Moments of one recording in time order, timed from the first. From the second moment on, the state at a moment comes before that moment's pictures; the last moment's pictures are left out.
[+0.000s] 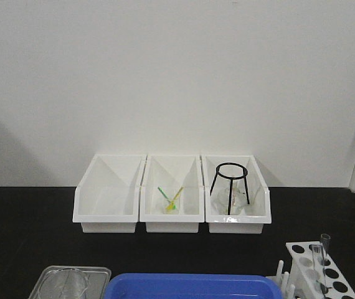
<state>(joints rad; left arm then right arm) -0.13 -0.01 0.03 -0.01 0.23 -0.02 0.12 0.42 -0.41 -0.19 0.09 0.07</state>
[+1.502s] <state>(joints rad) -0.13 -0.01 0.03 -0.01 0.24 -0.02 0.12 -0.01 0.03 -0.06 0.10 0.05</state>
